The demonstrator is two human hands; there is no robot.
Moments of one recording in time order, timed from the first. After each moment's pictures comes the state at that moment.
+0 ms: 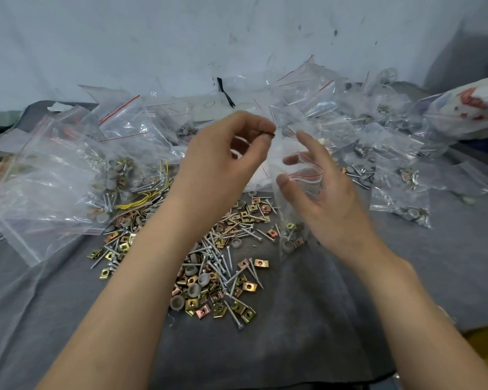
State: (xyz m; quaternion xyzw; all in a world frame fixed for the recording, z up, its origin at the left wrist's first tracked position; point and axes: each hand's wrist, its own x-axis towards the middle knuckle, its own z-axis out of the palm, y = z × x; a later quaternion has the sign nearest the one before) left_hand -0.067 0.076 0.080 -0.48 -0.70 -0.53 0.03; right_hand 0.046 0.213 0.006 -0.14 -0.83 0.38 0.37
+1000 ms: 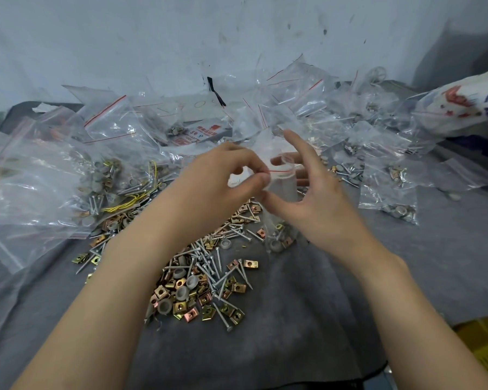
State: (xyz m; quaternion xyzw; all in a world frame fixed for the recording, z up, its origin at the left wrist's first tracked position) left_hand -0.071 0.073 0.068 -0.56 -0.76 -0.34 -0.02; right_hand 0.047 0.218 0.009 -0.13 -0.84 0.41 0.34
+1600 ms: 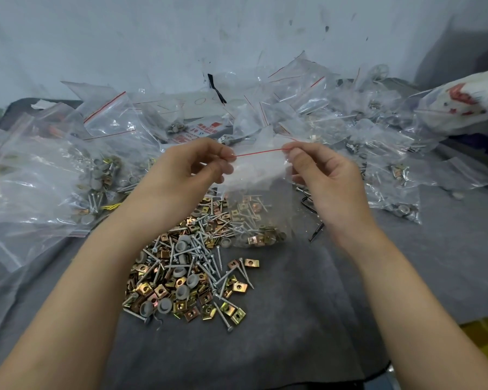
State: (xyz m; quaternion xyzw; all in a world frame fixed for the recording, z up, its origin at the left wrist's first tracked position) left_hand -0.096 0.056 0.064 -0.46 -0.75 -0.47 -0.09; right_hand 0.041 0.219 0.023 -0.15 -0.69 0.57 0.41
